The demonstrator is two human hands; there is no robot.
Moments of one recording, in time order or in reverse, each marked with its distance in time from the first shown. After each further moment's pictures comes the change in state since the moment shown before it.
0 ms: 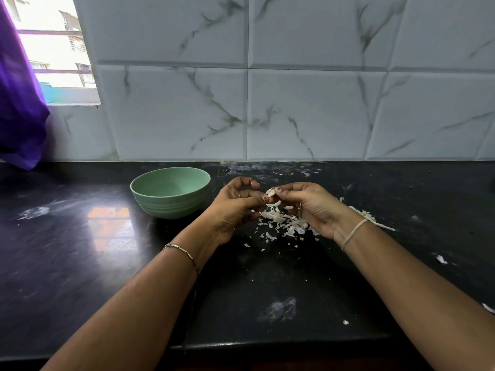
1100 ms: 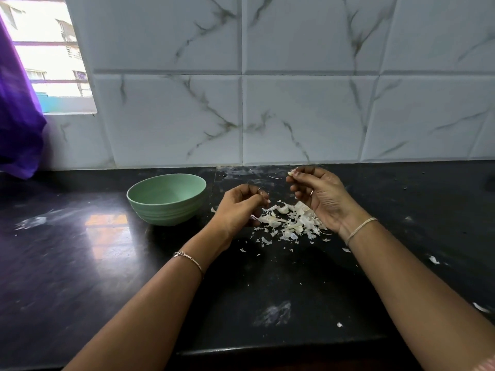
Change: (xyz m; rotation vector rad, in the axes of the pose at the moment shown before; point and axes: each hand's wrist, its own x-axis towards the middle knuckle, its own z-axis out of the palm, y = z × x) left_hand 0.009 -0.007 0.011 0.234 0.031 0.114; right_hand -0.005 -0.018 -0.020 0.298 0.103 -0.194
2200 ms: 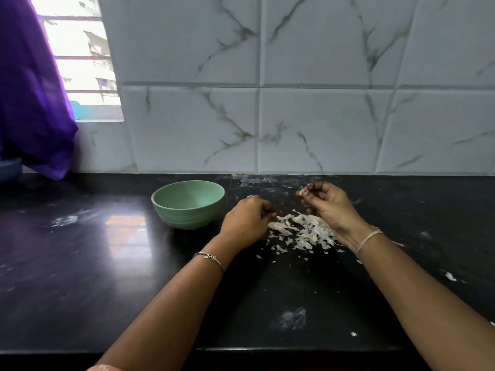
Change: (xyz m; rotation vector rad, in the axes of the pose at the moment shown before) left_hand 0.007 -0.003 -0.019 0.974 0.043 0.235; right_hand 0.004 0.013 0.006 -0.336 0.076 -0.046
